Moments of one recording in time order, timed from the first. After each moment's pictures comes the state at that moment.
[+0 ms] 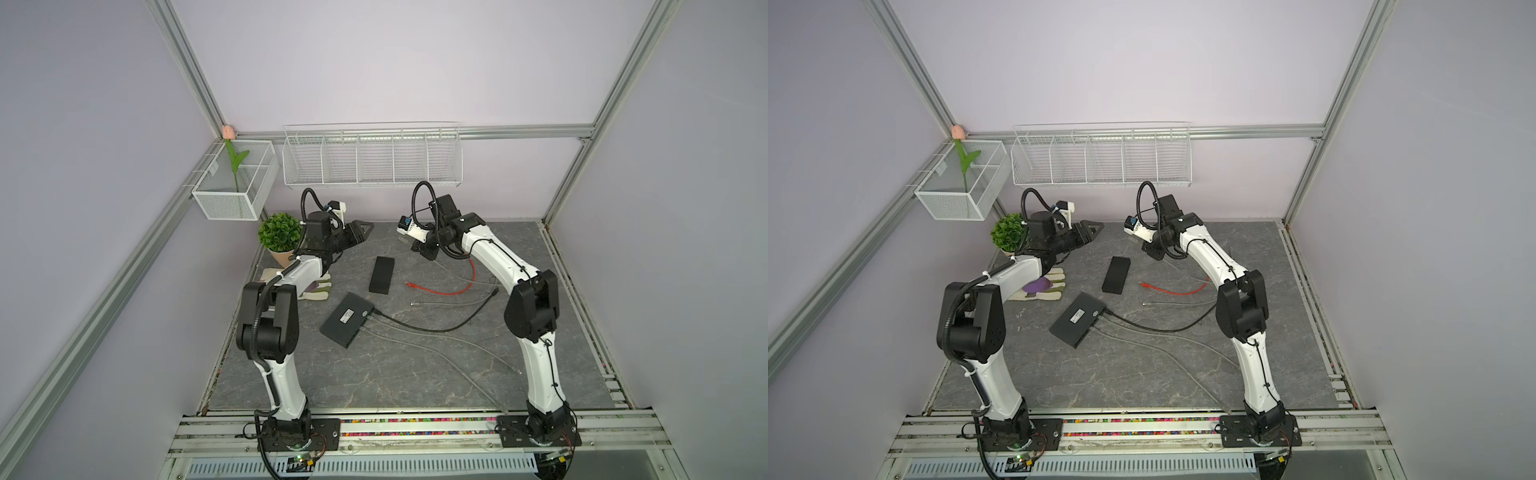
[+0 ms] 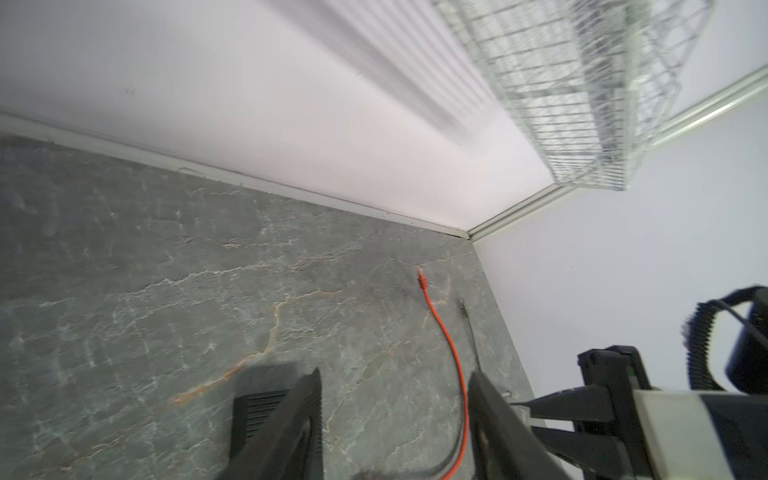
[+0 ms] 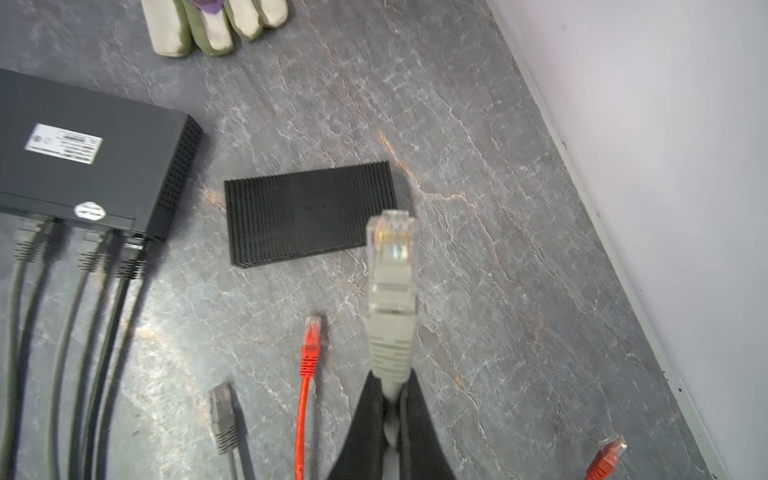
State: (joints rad) left arm -0.19 1.94 1.36 0.22 0.60 -0.62; right arm 0.48 2.27 2.20 -0.91 -0.31 -0.69
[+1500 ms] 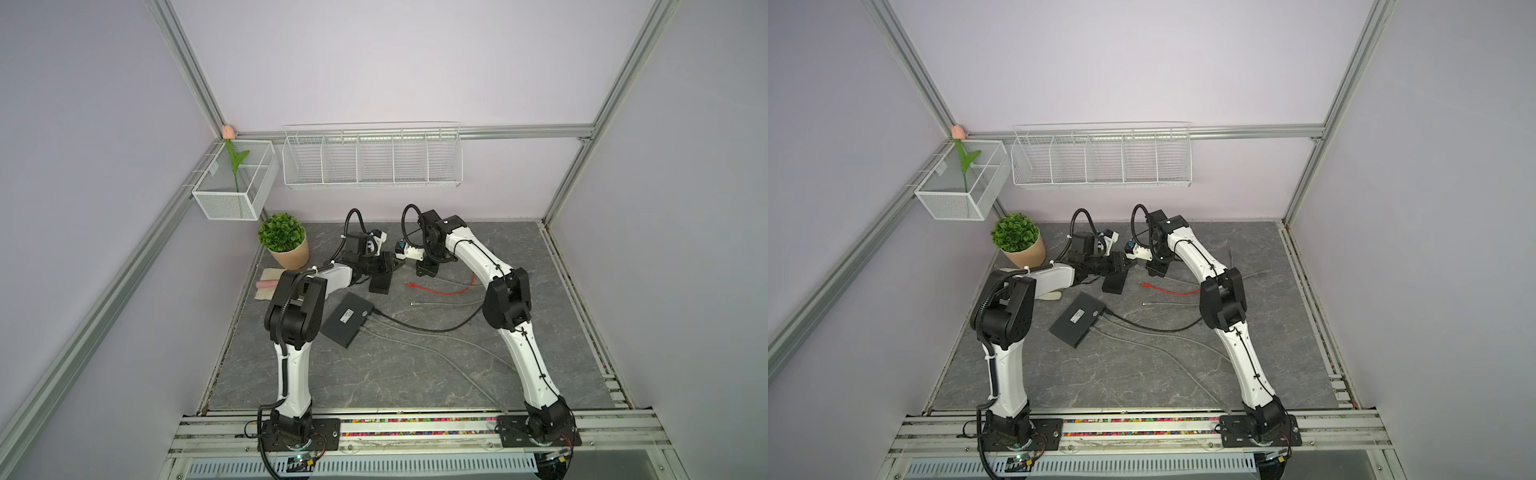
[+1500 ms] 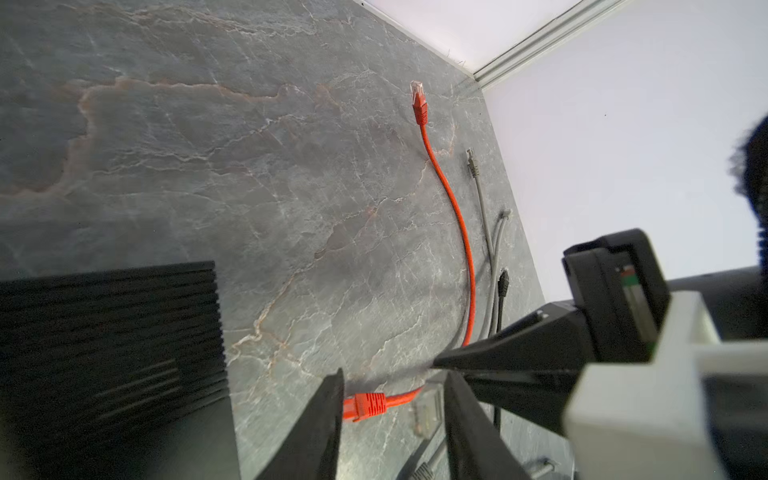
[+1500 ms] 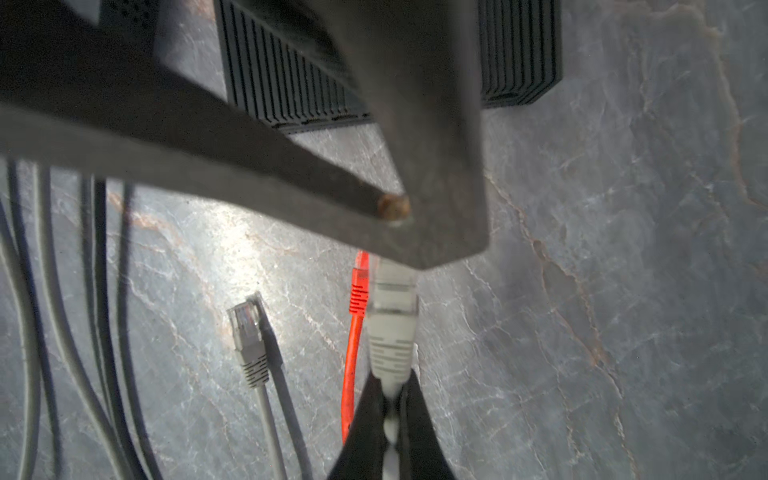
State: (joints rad) left arm -0.37 2.08 1.34 0.14 0.72 -0.53; right arm 0.50 2.48 2.41 -1.27 -0.26 -0.78
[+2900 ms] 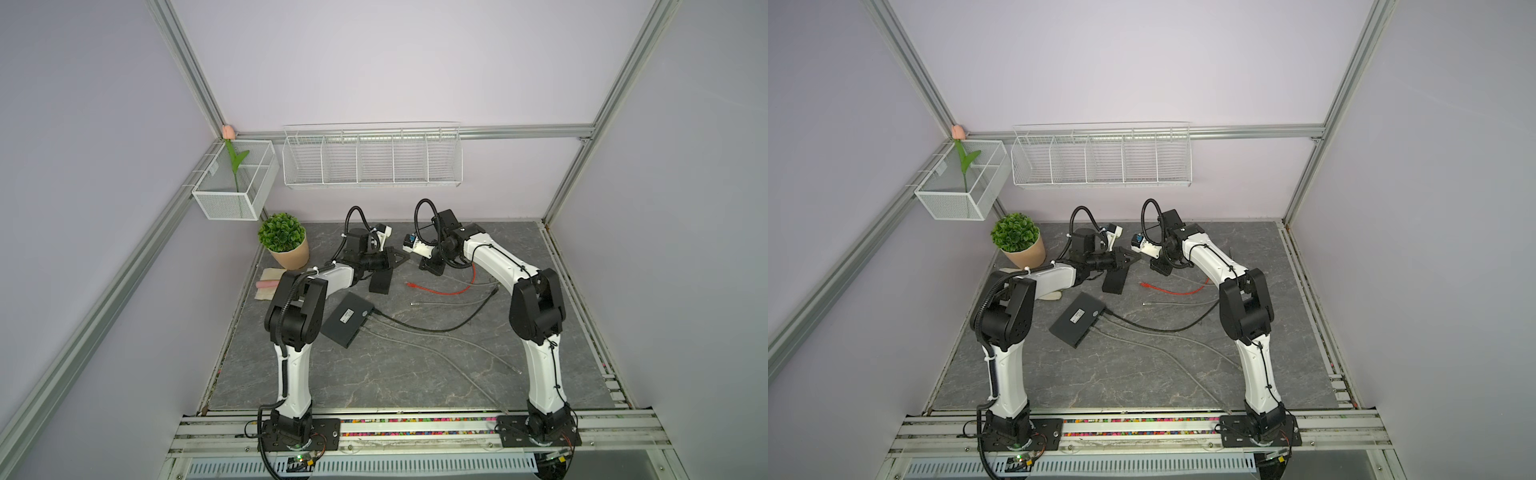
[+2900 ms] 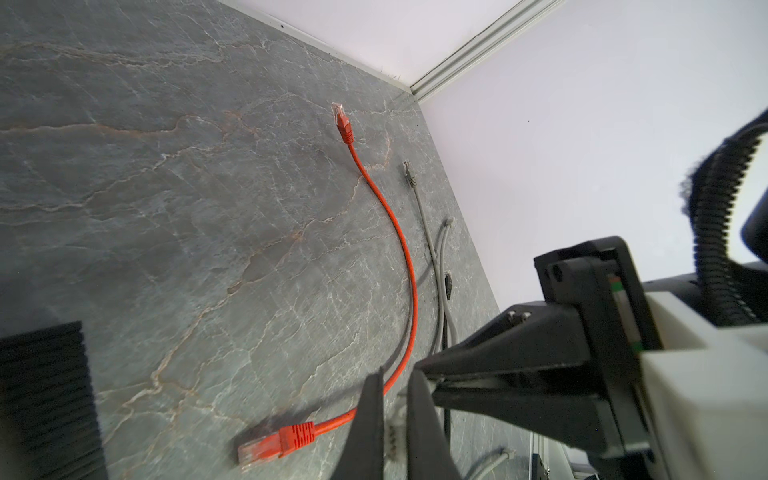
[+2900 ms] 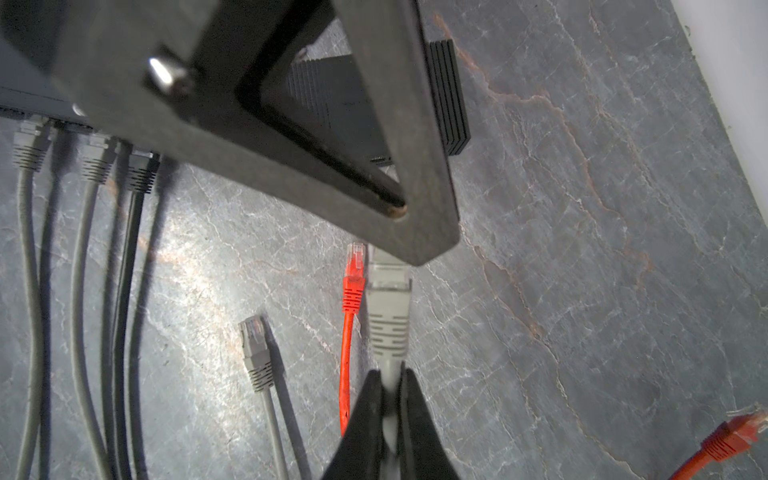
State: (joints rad) left arm -0.39 2.07 1.34 0.27 0.81 -0.60; right arm 0.47 2.16 1.91 -0.84 -0.32 -0.70
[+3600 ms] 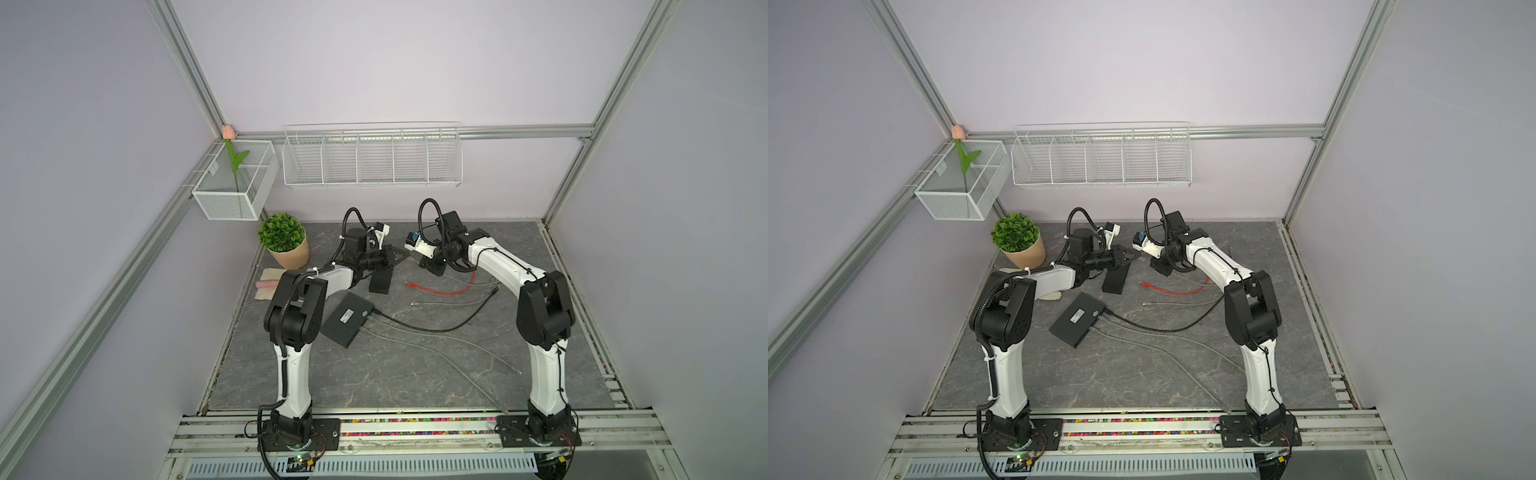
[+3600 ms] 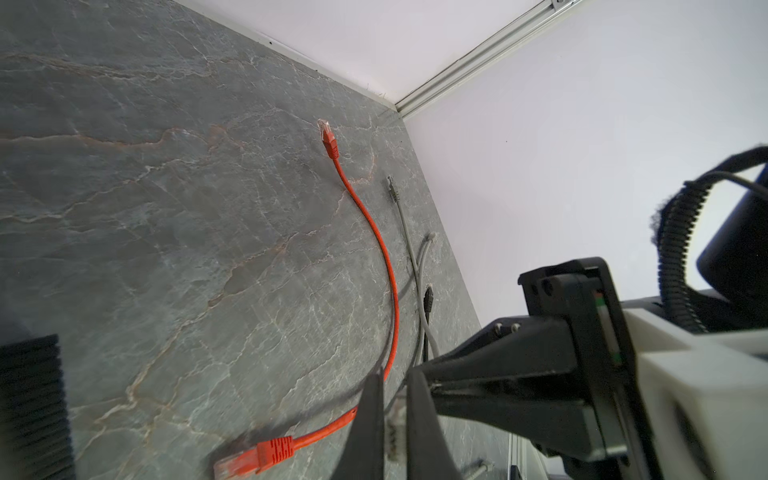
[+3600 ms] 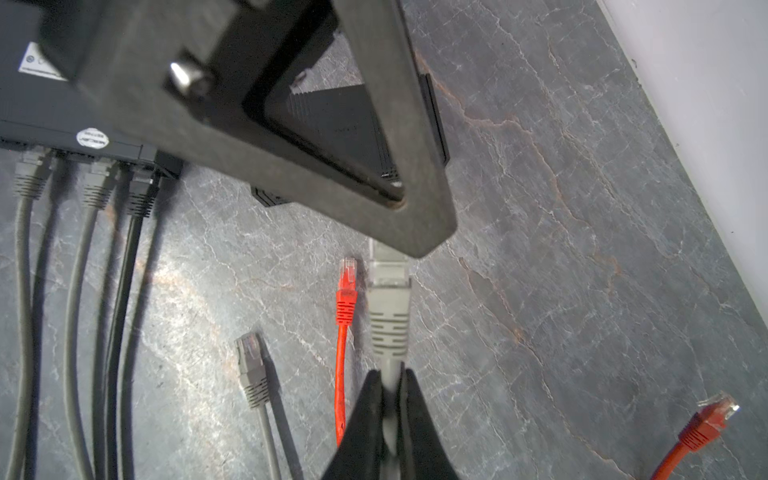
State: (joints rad) left arm -0.38 2.07 1.31 0.38 0.84 -0.70; right arm 0.47 2.09 1.79 -0.71 -0.34 -0.66
